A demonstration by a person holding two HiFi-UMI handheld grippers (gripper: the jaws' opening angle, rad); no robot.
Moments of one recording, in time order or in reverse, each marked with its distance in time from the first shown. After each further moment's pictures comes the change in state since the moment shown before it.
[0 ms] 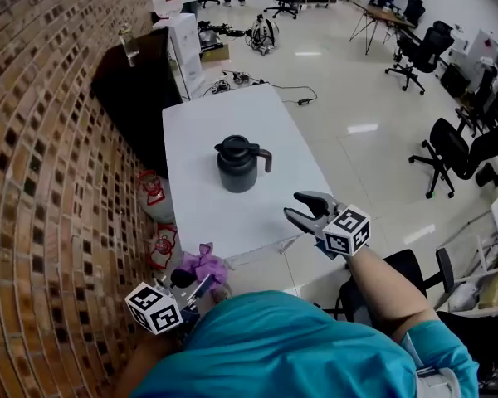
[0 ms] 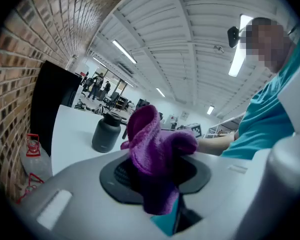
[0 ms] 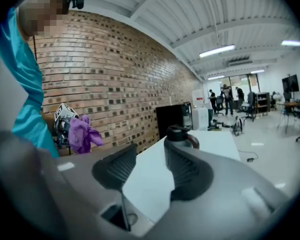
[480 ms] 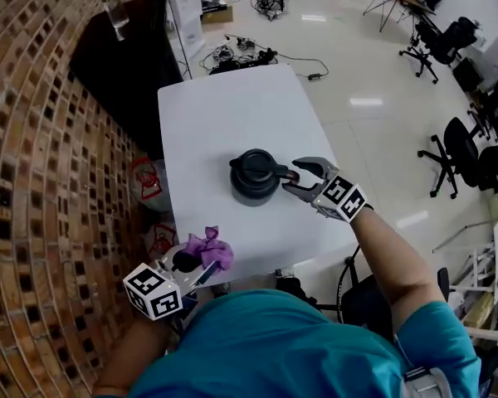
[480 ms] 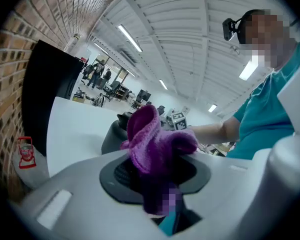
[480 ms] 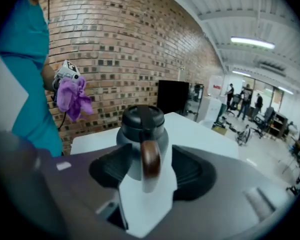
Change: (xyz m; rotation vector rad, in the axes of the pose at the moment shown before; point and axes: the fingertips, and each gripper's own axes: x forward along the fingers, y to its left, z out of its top) left arm 0.081 0.116 0.051 -0.045 0.121 -0.050; right arm 0.148 -0.131 -0.010 -0.296 0.323 0.076
